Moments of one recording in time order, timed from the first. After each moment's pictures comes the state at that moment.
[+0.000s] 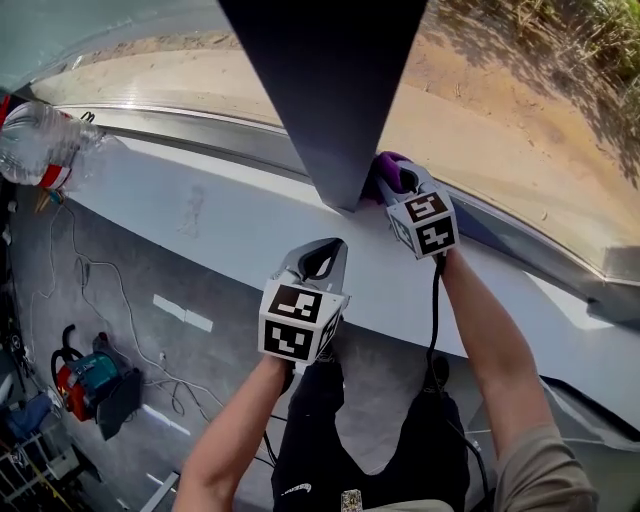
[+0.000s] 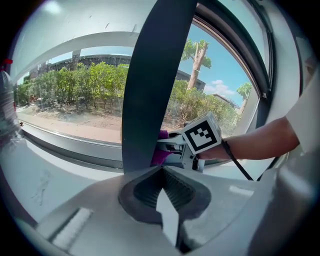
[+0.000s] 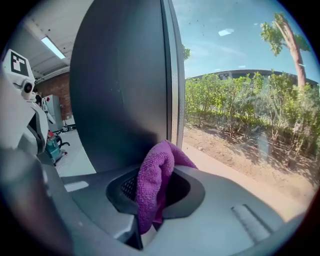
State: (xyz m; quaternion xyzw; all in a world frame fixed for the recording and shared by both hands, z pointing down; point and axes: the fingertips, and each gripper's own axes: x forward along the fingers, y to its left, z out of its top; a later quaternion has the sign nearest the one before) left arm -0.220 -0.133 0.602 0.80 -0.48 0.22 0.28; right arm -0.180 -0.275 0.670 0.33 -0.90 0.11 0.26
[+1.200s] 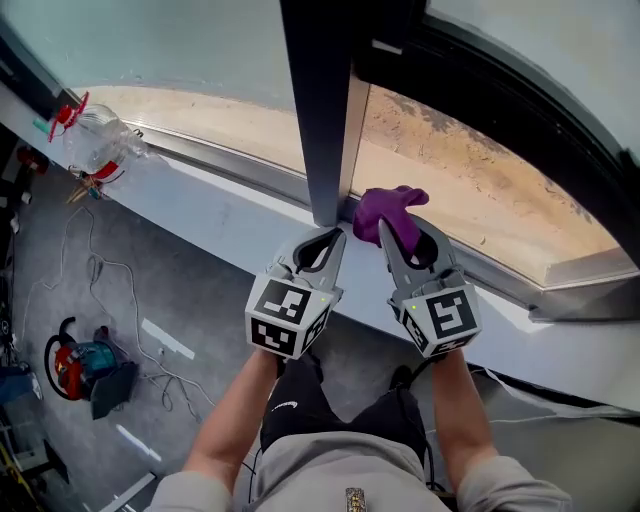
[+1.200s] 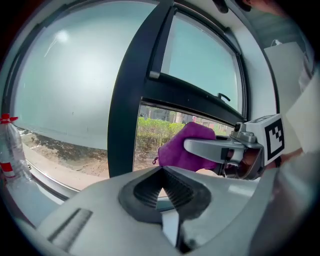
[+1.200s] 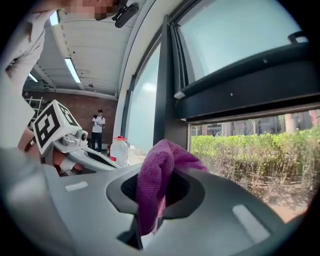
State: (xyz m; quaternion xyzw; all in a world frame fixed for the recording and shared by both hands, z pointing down) left arm -0.187 -0.054 0.299 0.85 -0.50 0.10 0.14; right arm -0.131 -0.076 0.261 0.37 -0.93 -0.01 0.06
